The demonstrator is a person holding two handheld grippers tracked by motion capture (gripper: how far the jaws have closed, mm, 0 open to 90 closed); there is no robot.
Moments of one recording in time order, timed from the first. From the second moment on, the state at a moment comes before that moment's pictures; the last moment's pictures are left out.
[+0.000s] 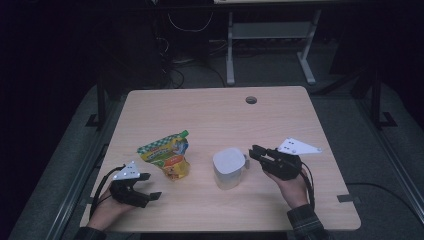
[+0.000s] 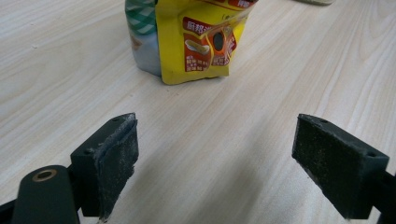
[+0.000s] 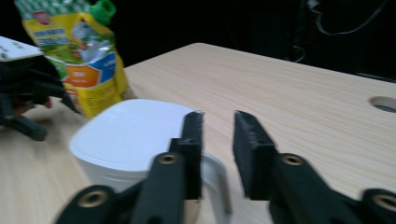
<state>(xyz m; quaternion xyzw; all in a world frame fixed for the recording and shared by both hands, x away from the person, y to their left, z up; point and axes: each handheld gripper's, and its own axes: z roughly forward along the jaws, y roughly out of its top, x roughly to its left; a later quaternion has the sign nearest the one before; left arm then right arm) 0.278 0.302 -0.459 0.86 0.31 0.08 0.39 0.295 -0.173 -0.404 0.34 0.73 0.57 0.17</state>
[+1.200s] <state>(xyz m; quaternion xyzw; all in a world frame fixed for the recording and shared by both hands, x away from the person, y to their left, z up) 0.275 0.304 -0.460 0.86 0.31 0.08 0.40 0.261 -0.220 -0.461 0.43 0.76 0.45 0.19</state>
